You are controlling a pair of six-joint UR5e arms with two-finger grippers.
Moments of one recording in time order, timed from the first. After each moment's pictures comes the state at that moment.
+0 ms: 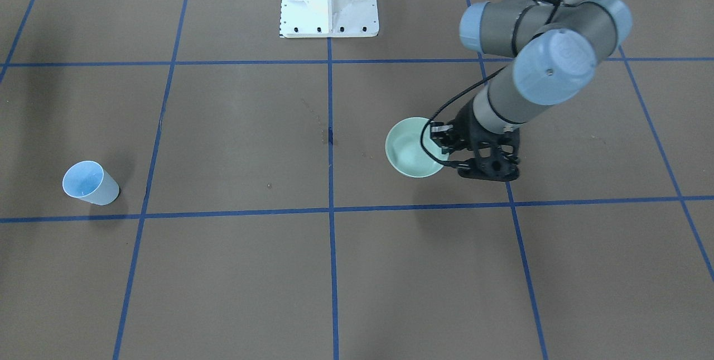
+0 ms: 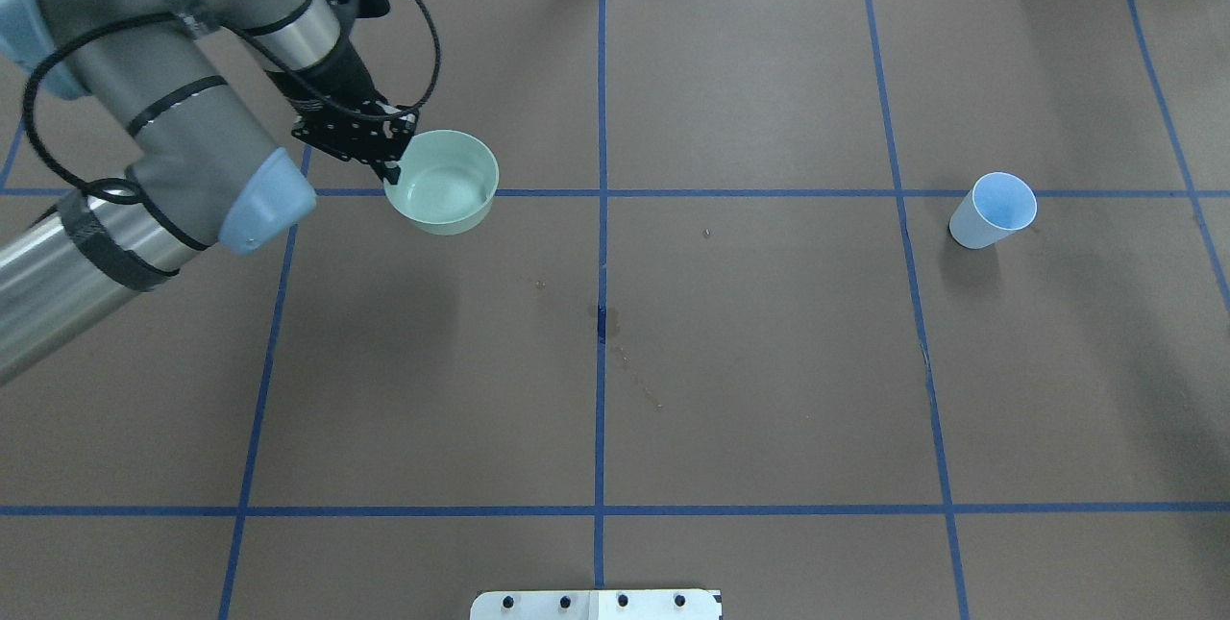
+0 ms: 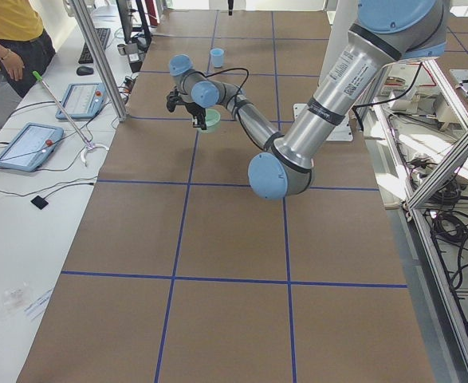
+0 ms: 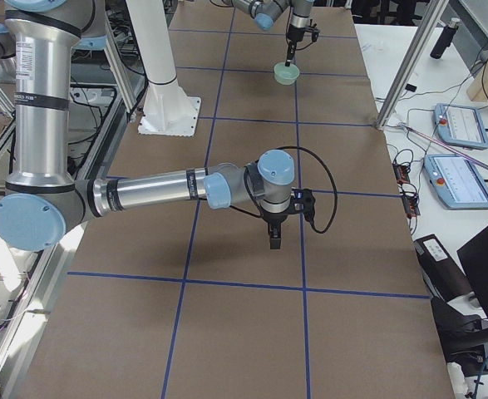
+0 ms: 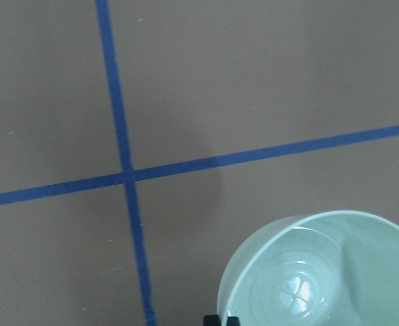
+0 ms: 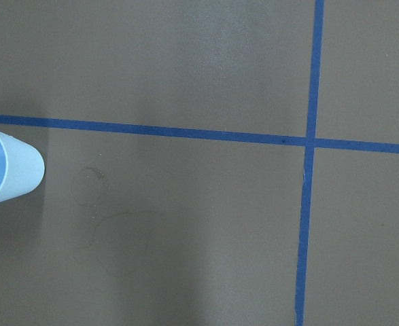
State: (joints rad) left arm -0.85 -2.30 -1.54 -1.49 -2.35 -0.83; right arm 1.41 -1.66 1.83 -1.49 2.34 0.22
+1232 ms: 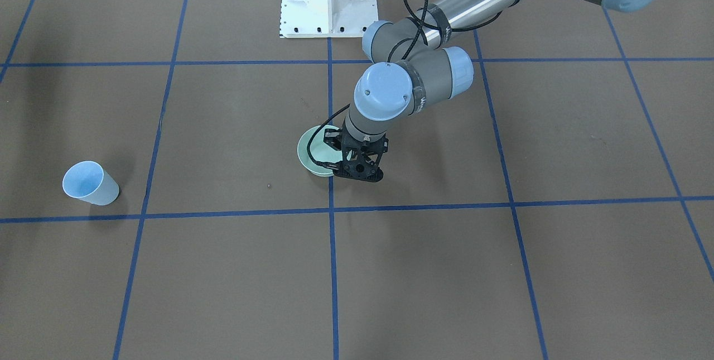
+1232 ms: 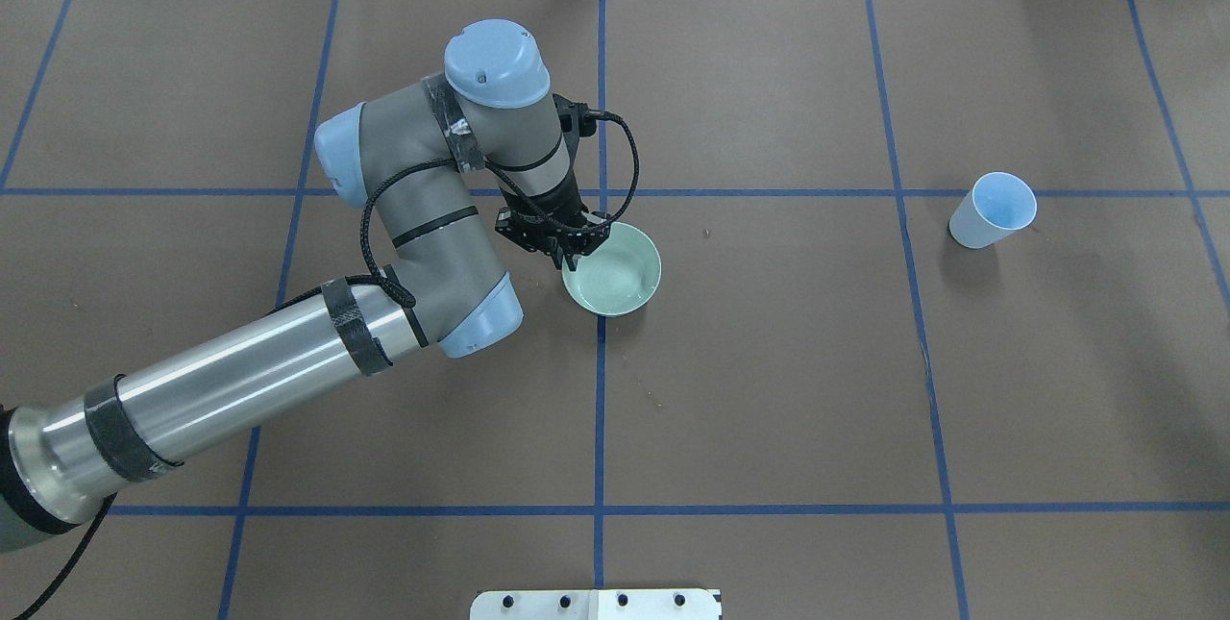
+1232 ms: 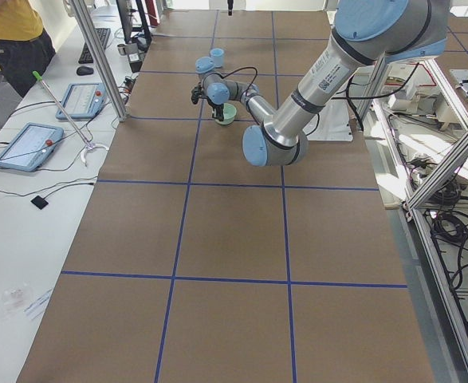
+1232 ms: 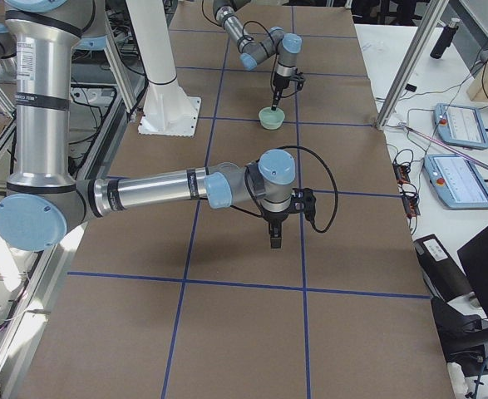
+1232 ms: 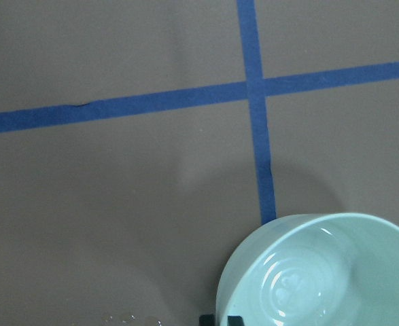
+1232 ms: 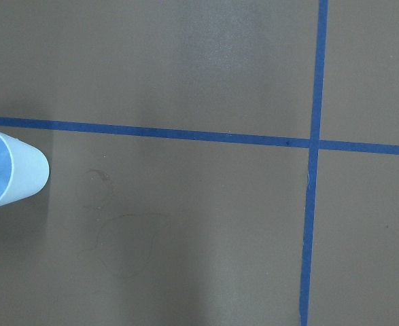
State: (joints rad) left arm -0.63 -2.47 -1.25 -1.76 -2.19 -0.98; right arm 1.41 -1.66 1.83 -1.49 2.34 0.23
